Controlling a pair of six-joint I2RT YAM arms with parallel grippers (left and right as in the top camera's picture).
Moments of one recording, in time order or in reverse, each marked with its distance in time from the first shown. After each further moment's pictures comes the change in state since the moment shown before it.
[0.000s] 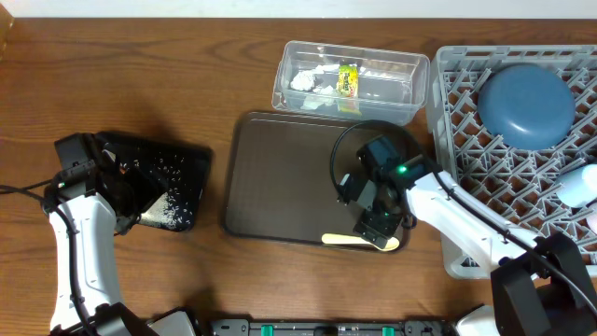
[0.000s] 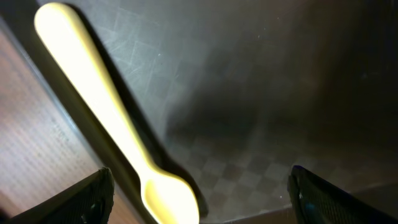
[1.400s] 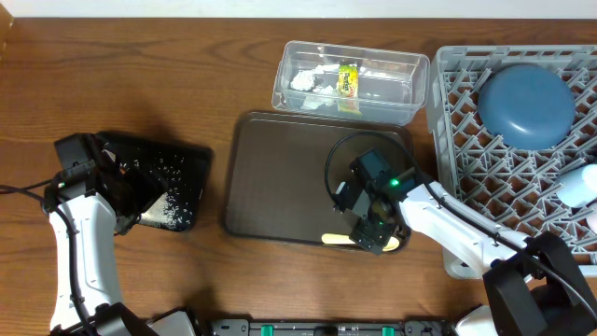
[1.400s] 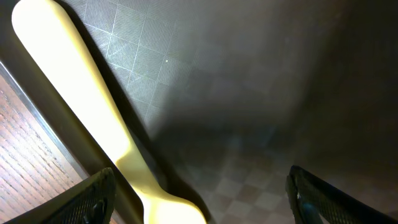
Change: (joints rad) left arm 0.000 0.000 0.000 0.000 0.000 0.000; right arm 0.045 0.000 -0.074 0.092 0.025 0.040
